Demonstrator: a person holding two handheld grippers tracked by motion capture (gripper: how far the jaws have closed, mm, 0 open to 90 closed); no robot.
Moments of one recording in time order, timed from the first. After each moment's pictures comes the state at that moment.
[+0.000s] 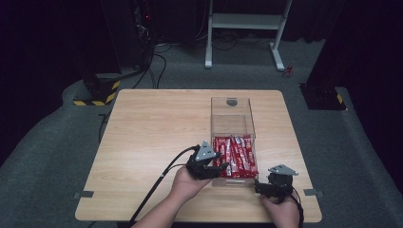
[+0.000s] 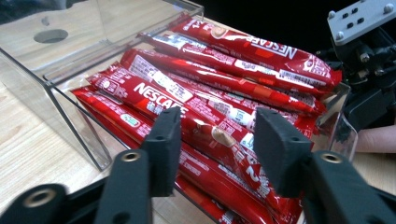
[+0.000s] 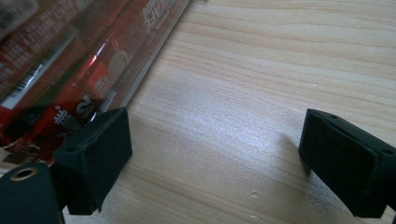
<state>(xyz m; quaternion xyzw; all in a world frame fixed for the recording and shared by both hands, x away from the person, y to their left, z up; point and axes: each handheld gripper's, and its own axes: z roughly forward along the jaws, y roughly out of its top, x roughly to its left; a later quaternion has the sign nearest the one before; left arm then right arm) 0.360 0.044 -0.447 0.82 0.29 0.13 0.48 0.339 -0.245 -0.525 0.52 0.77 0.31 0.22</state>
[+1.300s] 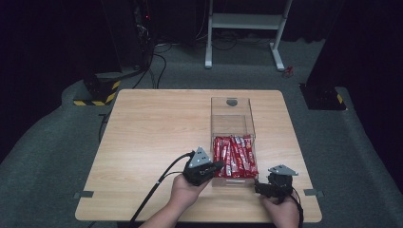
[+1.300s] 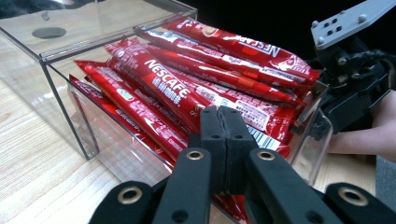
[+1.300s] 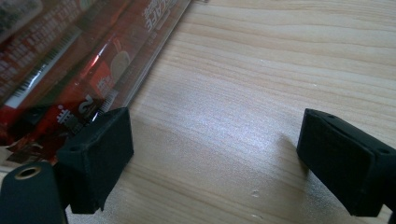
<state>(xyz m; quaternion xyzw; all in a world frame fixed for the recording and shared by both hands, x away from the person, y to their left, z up) 0.343 0.054 -0.454 0.79 0.30 0.12 0.52 0.339 -0.245 -0.524 0.52 0.77 0.31 0.22</state>
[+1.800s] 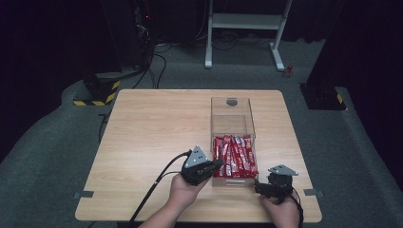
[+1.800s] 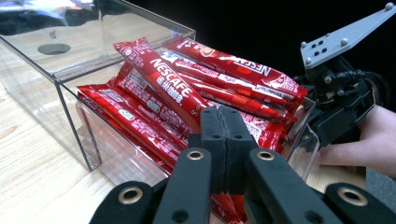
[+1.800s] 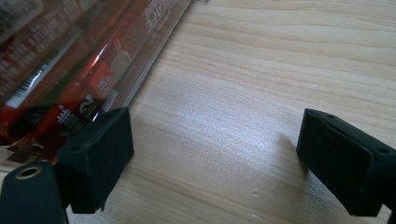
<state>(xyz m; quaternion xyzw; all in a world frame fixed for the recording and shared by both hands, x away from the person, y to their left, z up) 0.341 0.060 -0.446 0.78 0.30 0.12 0.54 0.339 -0.245 -0.524 0.52 0.77 0.31 0.22</state>
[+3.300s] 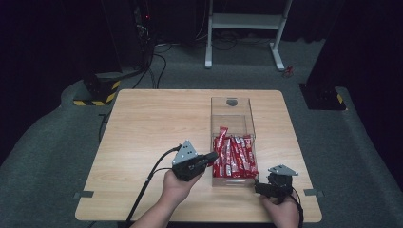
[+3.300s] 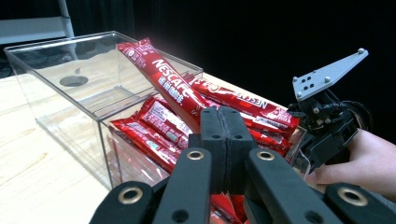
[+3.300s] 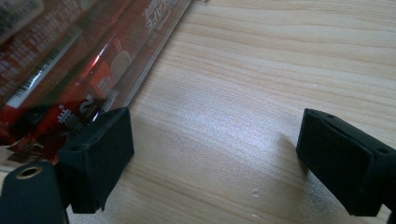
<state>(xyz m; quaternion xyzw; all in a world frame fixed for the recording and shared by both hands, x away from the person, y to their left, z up) 0.341 0.084 -0.424 0.75 0.29 0.14 0.57 0.338 -0.245 -0.524 0.52 0.77 0.31 0.22</state>
